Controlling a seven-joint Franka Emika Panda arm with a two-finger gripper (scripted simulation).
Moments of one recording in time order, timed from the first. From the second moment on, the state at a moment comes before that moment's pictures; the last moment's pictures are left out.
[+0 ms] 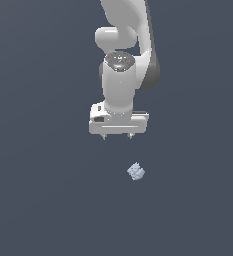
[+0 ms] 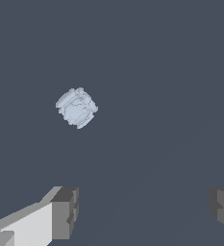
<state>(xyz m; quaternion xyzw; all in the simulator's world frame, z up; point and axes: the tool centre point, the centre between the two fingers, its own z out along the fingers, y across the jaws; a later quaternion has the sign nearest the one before) 0.013 0.006 0.187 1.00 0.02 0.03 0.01</state>
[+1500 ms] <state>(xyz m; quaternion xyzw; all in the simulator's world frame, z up) 0.047 0.041 0.158 0.99 0.15 0.01 0.01</state>
